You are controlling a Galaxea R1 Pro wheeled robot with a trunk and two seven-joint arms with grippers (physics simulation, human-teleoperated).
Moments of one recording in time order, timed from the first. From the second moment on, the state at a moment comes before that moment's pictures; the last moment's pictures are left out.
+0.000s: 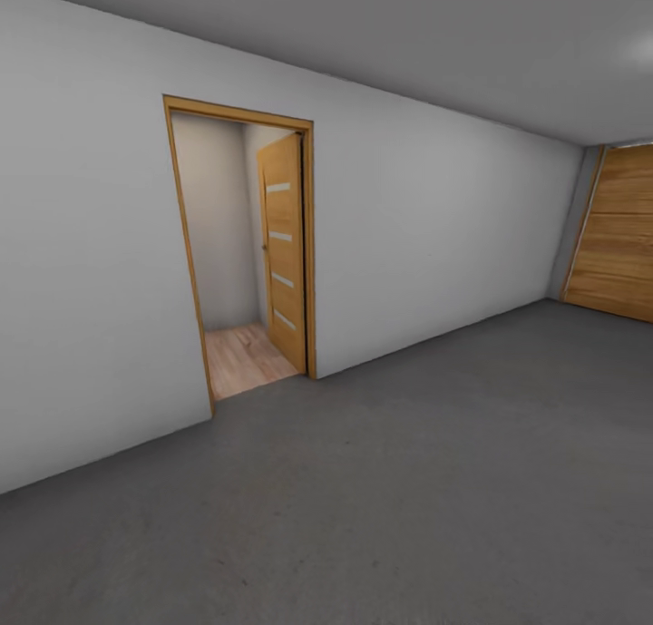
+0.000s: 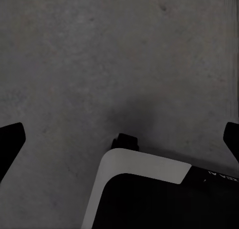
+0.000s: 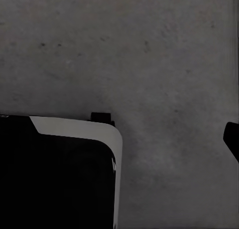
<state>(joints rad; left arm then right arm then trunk) -0.23 0.07 -0.03 -0.01 0.30 -0.06 0.03 -0.12 -0.04 0.62 0.03 -0.54 -0.23 -0.01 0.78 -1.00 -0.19</state>
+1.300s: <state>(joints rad) -0.23 0.01 -0.04 -0.01 0.31 -0.06 0.04 -0.12 -0.05 0.63 0.03 -0.53 -0.22 -0.02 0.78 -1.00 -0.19</state>
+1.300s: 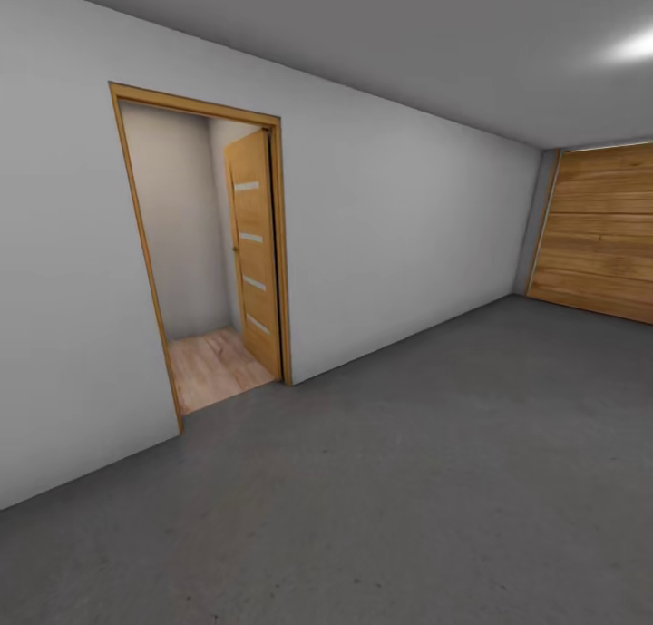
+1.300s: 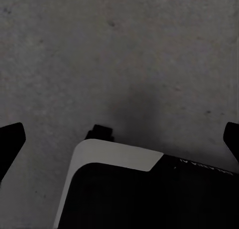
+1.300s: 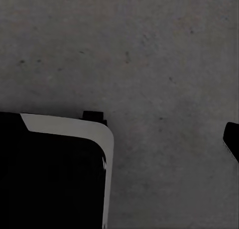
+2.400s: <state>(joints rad) -0.23 0.01 -0.04 0.00 0.31 -0.06 0.05 -0.12 -0.05 0.63 0.03 -0.53 -0.23 -0.02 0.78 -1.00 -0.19</state>
